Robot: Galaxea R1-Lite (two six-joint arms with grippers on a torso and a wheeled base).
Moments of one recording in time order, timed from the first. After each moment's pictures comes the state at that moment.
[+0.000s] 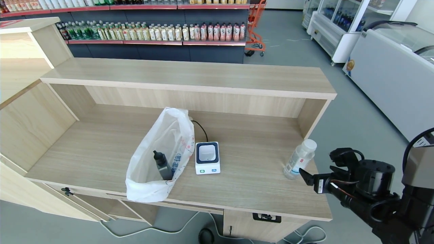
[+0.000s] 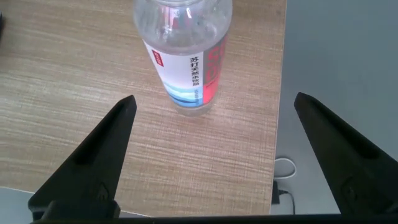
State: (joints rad) left arm 0.00 0.00 0.00 0.00 -0.03 0.01; right arm 0.19 2.10 -0.27 -1.57 -0.12 -0.03
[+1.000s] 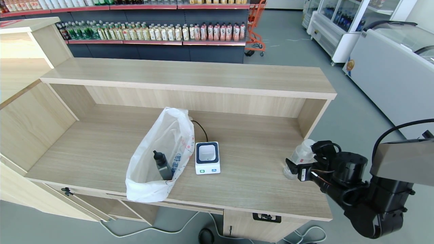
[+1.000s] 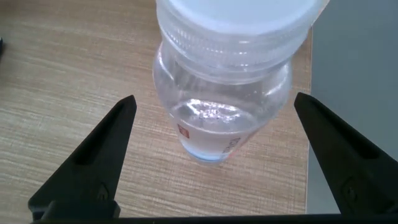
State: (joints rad) left arm 0.00 0.00 0.00 0.00 -0.03 0.01; right arm 0.22 2.24 -0.49 -1.57 -0.11 -0.05
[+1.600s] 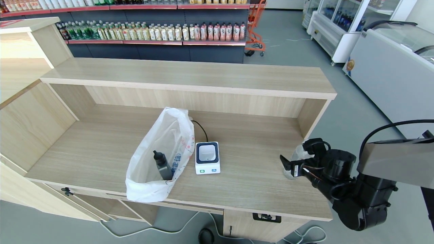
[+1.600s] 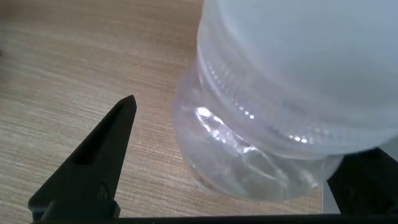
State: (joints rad) left arm 0.00 0.00 0.00 0.00 -0.03 0.01; right arm 0.23 2.32 -0.61 -1.57 -0.11 -0.09
